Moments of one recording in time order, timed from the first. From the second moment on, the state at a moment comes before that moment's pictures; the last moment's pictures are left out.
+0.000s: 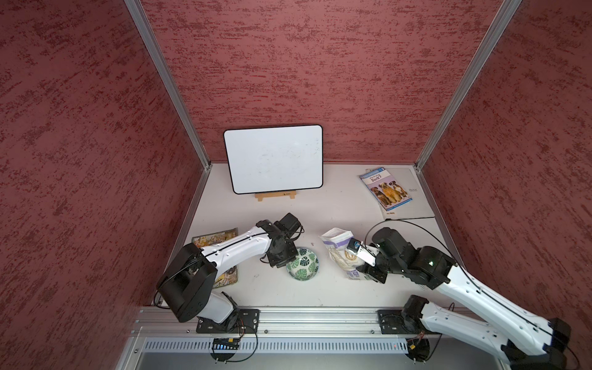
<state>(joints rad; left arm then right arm) -0.71 1.47 0.90 -0.83 0.15 -1.13 0.83 0.88 0.85 -0.99 -0.05 -0.34</state>
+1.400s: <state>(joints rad) -0.62 1.20 0.90 -0.86 0.10 -1.15 0.92 1.27 1.10 -1.23 0.08 -0.63</state>
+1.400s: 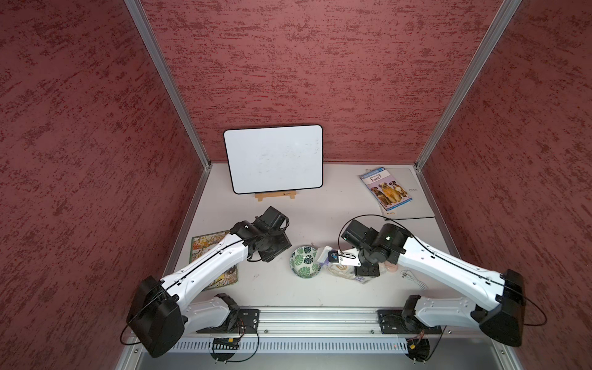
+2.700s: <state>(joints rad) -0.46 1.23 0.85 -0.83 0.21 -0.94 1.10 1.50 1.38 -1.42 0.40 -0.62</state>
